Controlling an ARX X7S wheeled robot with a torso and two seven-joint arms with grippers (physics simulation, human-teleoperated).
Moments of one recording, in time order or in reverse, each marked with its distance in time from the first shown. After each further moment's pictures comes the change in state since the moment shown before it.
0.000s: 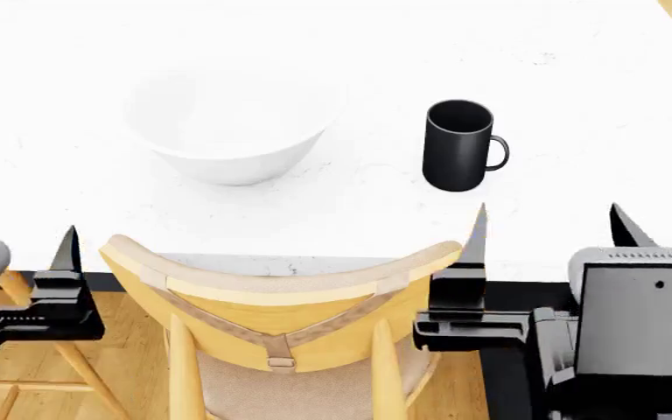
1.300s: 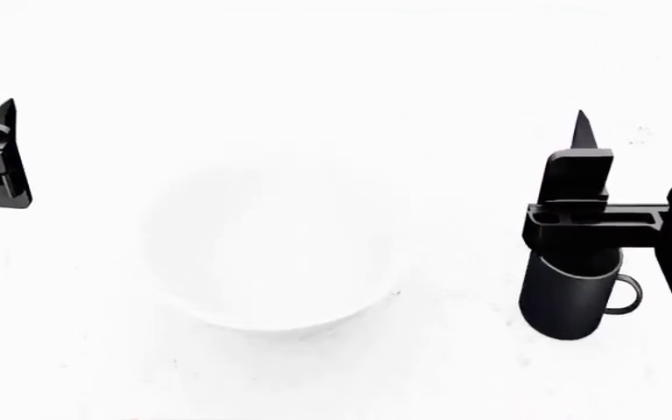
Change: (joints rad) left arm -0.478 -0.146 -0.010 -0.231 -0.135 -0.281 0.099; right arm 0.434 0.138 0.286 0.129 0.452 0.520 0.042
